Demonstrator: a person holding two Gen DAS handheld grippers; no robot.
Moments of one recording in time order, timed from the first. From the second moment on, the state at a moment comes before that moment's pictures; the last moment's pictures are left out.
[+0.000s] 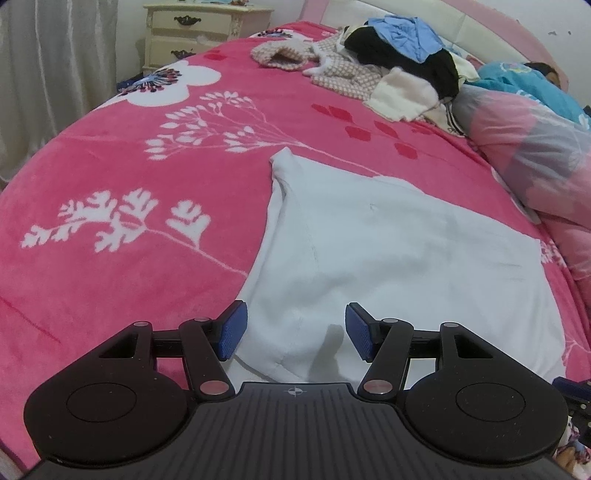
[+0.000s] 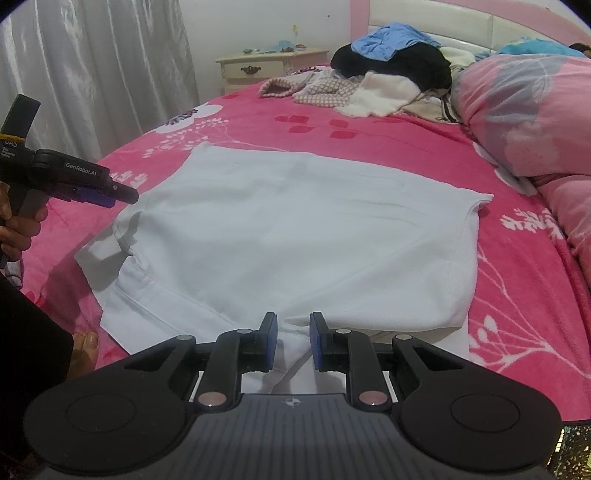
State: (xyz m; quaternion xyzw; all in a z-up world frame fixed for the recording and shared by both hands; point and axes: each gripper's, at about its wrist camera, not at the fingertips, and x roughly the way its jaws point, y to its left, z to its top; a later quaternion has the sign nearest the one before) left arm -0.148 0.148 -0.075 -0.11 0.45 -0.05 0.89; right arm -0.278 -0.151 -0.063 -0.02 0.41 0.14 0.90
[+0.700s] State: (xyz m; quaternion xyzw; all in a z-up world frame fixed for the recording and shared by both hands) left arm -0.152 0.146 -0.075 -0.11 0.45 -0.04 0.88; right arm -0.278 -0.149 -0.064 -0.02 0.41 0.14 0.90
